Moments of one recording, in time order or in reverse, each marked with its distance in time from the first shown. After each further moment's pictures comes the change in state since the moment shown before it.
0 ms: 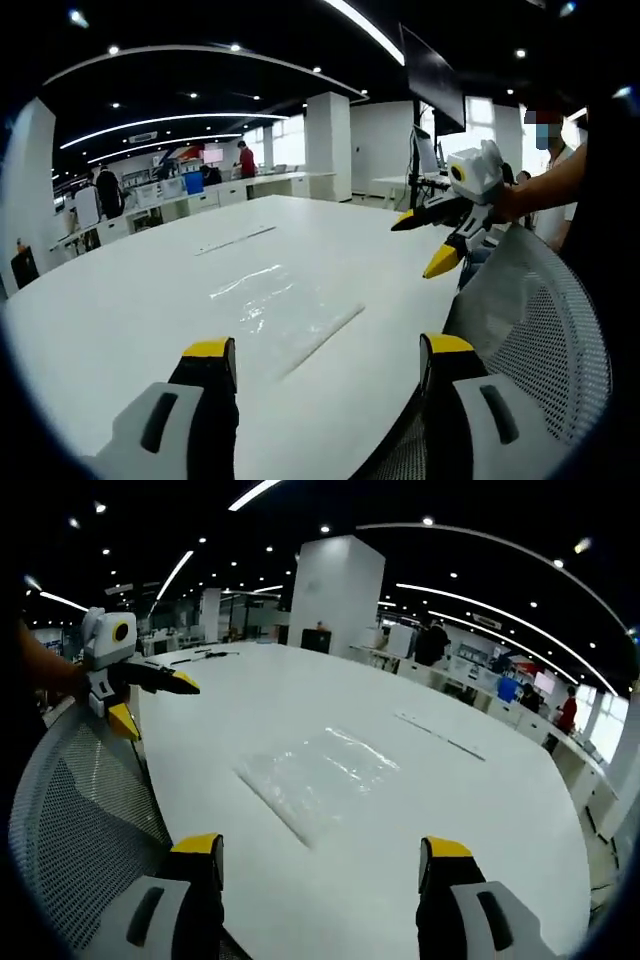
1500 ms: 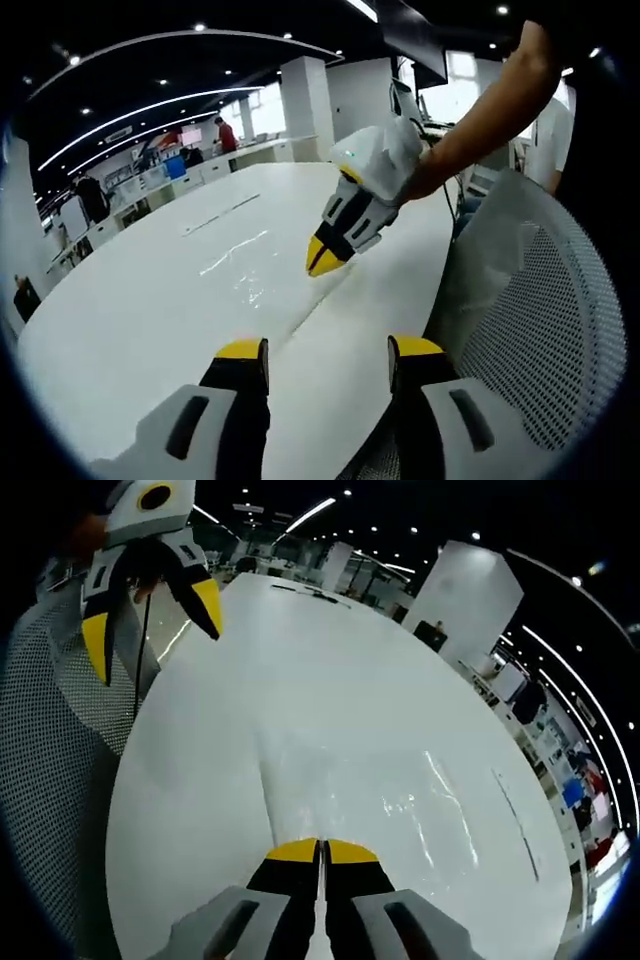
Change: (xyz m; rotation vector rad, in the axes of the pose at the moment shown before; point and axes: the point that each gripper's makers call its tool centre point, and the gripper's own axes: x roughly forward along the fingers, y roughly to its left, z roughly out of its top) left arm 0.004 -0.009 -0.034 0.117 0.174 -0.059; right arm 0.144 0.053 0.009 -0.531 0.159 0.285
